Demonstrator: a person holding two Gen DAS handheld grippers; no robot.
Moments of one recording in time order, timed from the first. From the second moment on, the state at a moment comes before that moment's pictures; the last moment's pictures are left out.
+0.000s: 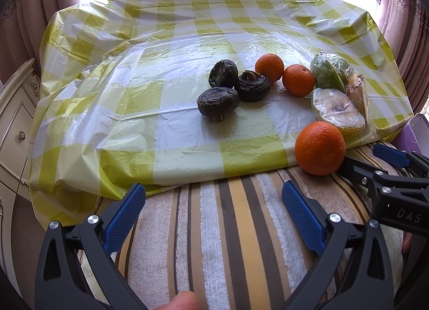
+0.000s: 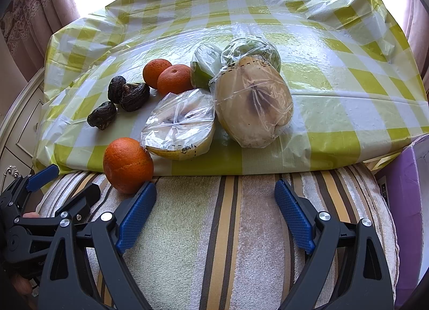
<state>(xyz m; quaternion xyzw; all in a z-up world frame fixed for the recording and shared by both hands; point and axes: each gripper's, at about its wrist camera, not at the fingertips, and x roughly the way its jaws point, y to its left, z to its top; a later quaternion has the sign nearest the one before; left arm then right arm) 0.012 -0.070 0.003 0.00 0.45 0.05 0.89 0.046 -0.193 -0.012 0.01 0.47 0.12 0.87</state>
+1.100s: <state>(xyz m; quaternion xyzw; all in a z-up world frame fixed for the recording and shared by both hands) -0.001 -0.078 0.038 -0.06 0.38 -0.05 0.92 0.043 -0.209 0.008 0.00 0.47 0.13 0.87</state>
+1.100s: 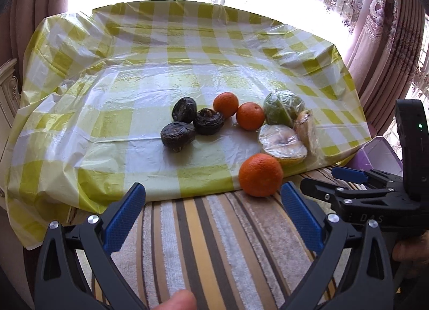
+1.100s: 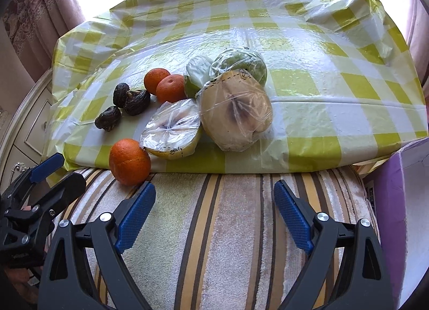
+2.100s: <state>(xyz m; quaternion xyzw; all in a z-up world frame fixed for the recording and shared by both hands) -0.003 -0.098 0.009 -0.07 0.46 0.01 0.89 0.040 -0.211 -0.009 0.00 0.46 0.12 0.88</state>
